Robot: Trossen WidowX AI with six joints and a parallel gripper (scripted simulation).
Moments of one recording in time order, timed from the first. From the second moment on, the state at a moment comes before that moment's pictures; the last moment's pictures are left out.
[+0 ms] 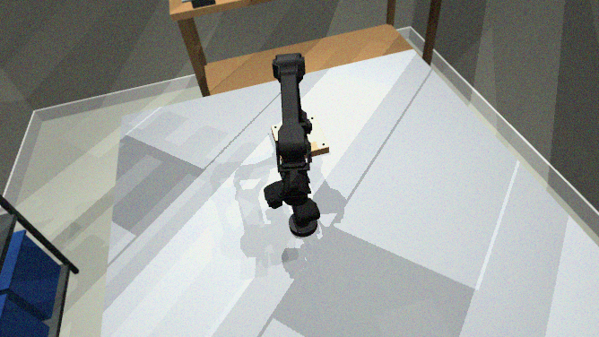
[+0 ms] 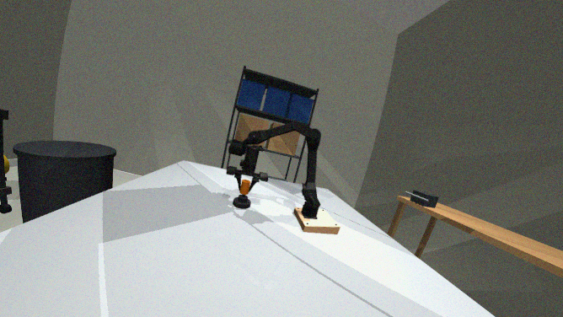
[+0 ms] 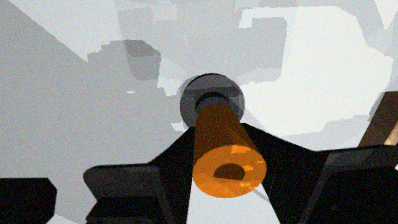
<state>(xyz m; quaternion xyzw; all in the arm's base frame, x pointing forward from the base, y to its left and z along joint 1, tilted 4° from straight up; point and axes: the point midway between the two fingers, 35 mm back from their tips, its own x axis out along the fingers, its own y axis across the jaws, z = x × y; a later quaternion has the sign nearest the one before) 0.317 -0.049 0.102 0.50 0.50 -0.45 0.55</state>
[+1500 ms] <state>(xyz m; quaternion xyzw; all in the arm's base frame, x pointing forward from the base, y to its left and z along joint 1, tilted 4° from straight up) 0.317 -0.049 0.103 0.55 0.45 -0.50 0.49</state>
